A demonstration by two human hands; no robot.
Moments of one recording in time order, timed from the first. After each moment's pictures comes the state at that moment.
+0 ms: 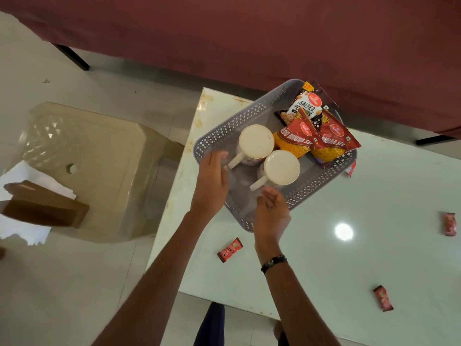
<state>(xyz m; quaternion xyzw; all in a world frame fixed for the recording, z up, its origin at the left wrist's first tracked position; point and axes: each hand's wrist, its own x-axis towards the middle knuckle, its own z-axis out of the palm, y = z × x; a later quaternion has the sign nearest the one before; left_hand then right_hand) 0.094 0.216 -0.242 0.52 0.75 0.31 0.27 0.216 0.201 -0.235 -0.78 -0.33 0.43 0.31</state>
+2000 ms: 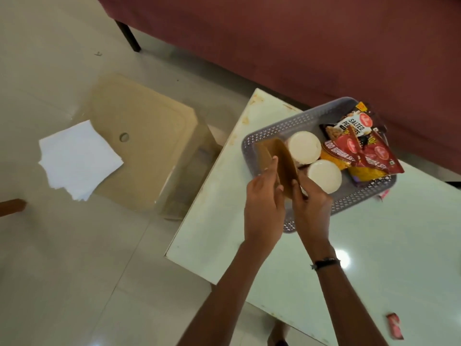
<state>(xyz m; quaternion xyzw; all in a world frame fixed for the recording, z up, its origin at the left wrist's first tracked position) 0.140 0.165 -0.185 0.37 0.79 0.36 0.32 0.223 0.216 -0.209 -0.55 -0.76 0.24 0.26</state>
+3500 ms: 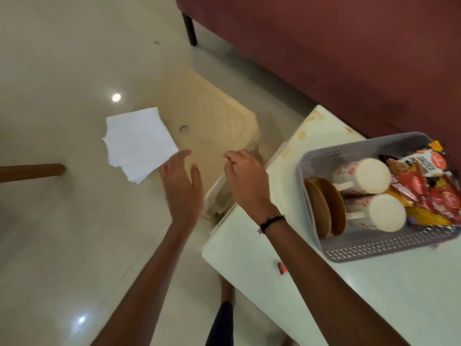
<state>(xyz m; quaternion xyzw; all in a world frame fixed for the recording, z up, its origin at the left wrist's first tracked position) -0.065 0.061 -0.229 0.22 0.90 0.37 0.03 0.008 0.168 -0.208 -0.37 -0.86 0.35 0.08</state>
